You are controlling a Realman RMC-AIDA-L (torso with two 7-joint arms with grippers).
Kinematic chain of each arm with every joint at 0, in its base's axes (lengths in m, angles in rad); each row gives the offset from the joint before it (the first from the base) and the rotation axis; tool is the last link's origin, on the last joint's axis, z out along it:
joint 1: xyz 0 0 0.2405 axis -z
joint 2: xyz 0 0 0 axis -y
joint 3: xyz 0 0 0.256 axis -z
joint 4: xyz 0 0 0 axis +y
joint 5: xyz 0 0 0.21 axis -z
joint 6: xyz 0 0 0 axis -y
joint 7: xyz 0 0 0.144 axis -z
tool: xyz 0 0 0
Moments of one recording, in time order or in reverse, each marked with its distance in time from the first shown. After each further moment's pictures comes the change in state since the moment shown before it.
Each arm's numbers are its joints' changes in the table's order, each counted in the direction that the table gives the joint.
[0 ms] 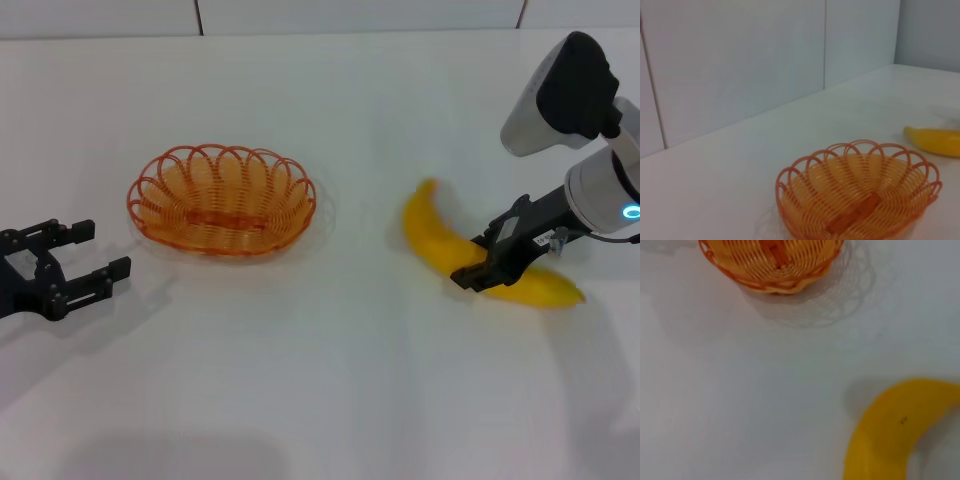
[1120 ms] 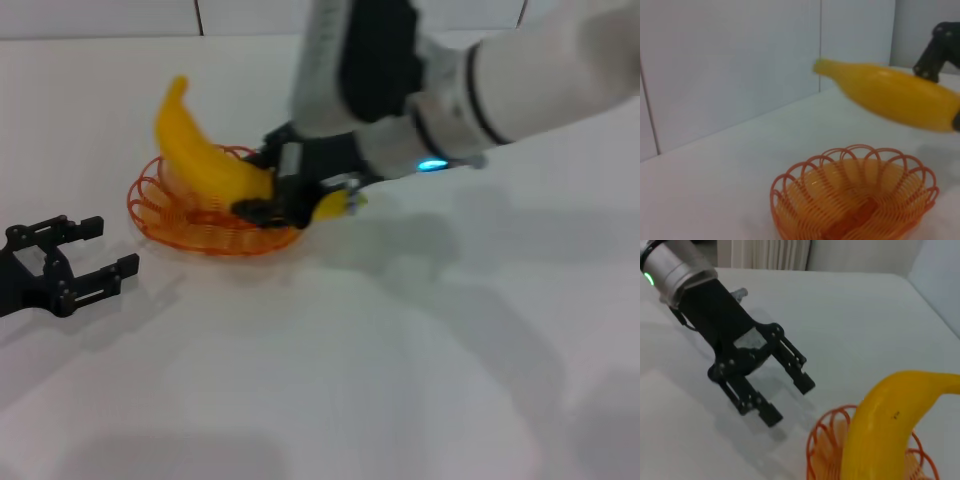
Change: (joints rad) left arm 0.012 0.005 -0.007 -0.001 0.000 0.000 0.000; right arm -0.110 -0.006 0.418 -0.177 -0.285 -0.355 0.015
